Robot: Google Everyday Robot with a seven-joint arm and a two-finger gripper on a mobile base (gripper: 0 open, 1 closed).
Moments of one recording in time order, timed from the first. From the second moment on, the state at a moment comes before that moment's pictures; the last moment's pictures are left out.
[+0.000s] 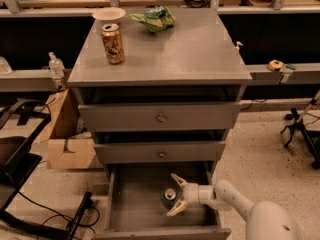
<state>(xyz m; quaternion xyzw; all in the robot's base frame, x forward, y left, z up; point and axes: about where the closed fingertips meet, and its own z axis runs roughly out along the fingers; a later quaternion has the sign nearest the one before) 0.581 -0.057 0.232 -0.53 0.60 0.36 0.48</state>
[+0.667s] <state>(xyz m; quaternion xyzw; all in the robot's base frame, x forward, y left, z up) 0.599 -0.058 0.184 -0.56 0.61 0.35 0.44</state>
